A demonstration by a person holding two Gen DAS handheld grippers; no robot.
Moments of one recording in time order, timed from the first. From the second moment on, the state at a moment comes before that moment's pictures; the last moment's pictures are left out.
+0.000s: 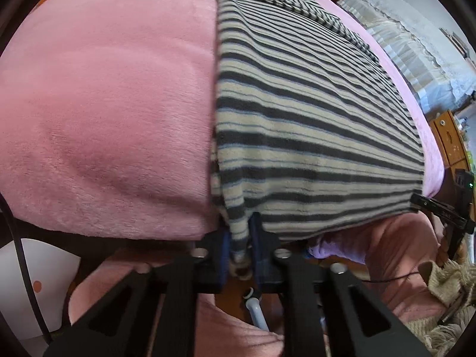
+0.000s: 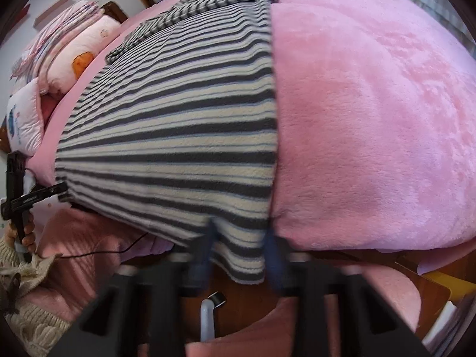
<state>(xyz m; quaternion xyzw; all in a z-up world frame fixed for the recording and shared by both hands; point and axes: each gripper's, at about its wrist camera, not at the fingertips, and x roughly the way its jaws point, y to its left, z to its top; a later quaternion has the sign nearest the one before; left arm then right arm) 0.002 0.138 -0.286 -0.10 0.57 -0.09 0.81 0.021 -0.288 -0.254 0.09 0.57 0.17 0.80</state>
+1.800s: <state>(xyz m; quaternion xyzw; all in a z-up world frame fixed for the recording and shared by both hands) 0.417 0.174 -0.140 -0.33 0.44 0.03 0.83 0.409 -0.315 -0.131 0.23 0.43 0.15 0.86</state>
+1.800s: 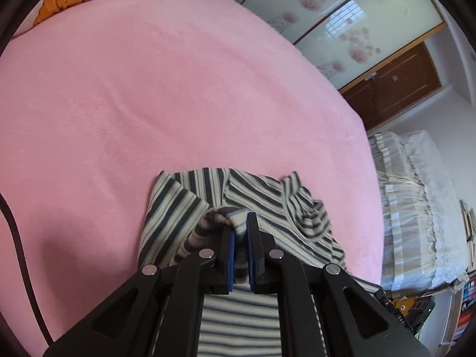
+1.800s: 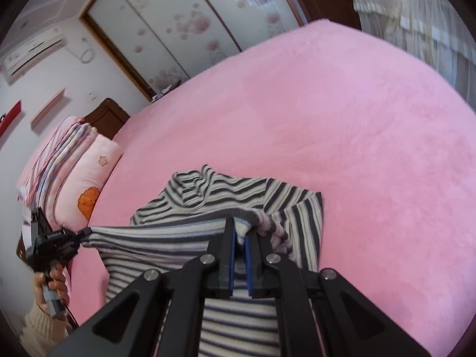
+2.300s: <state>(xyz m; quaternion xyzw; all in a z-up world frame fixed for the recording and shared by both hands) 0.492 0.182 -0.210 -0.39 0.46 0.07 0.80 0.486 -0.314 -0.196 0.28 0.48 0.10 0.83</state>
